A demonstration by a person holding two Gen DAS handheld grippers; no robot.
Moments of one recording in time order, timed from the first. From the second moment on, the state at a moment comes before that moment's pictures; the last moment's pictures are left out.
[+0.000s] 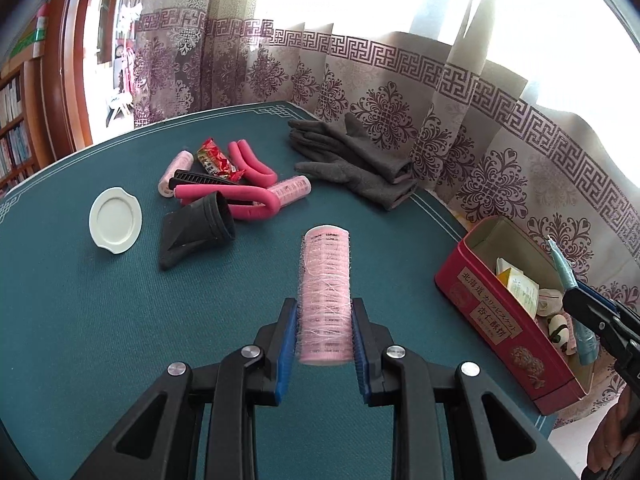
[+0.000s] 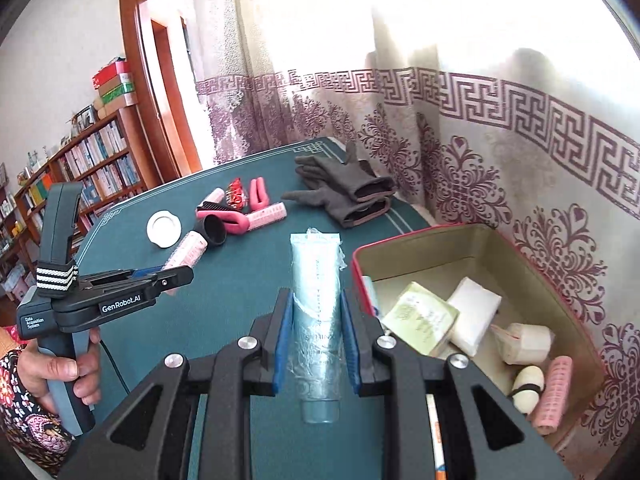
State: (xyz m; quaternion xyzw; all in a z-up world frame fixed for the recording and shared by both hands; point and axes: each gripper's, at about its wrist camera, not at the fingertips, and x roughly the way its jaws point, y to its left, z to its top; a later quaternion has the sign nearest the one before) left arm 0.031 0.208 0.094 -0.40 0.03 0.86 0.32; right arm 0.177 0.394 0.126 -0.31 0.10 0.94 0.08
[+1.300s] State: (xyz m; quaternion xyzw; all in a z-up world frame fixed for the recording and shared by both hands) left arm 0.115 0.379 0.115 -0.38 0.11 0.80 0.45; right arm 0.248 0.515 0.089 -0.31 0.19 0.91 0.19
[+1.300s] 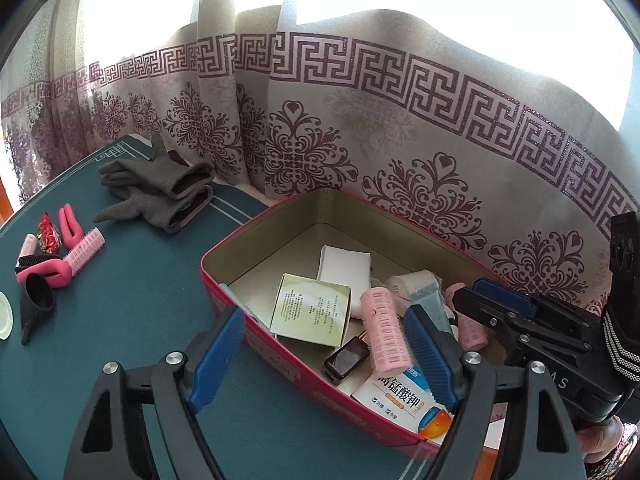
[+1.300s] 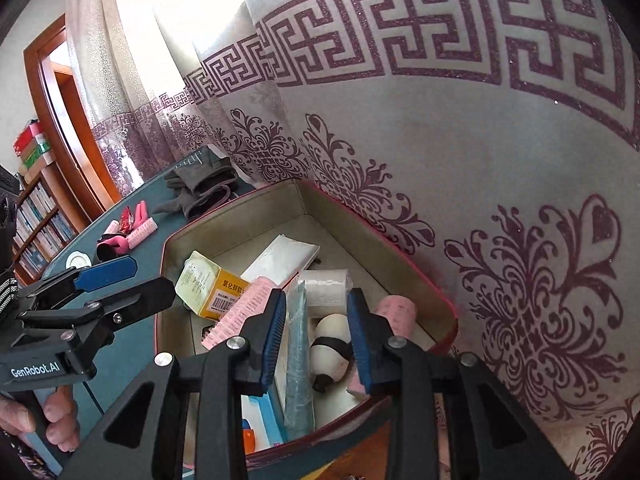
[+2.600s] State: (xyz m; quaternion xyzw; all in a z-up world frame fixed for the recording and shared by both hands) left arm 0.036 0.253 0.073 -0.43 0.03 0.85 0.30; right arm 0.196 0.434 0.110 -0.30 0.14 0.93 0.15
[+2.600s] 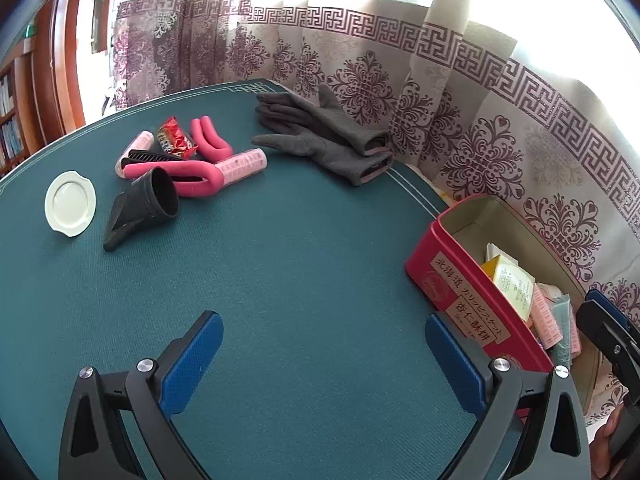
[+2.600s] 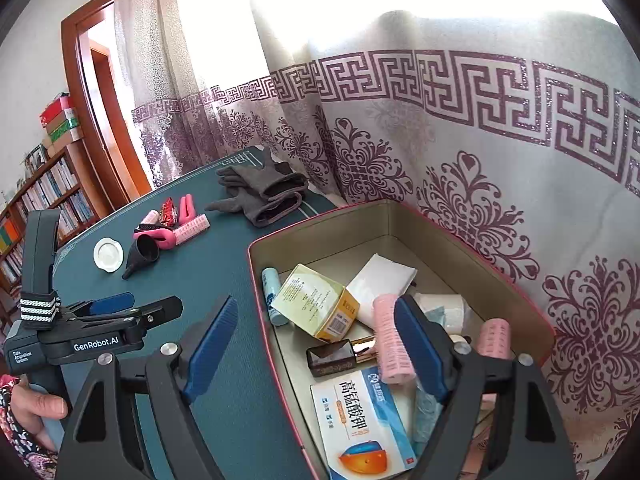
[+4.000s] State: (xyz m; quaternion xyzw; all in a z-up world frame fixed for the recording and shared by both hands) left arm -0.176 0.096 0.028 -0.42 0.01 0.90 0.14; right arm 0.076 0.325 0.065 -0.40 0.07 0.91 0.03
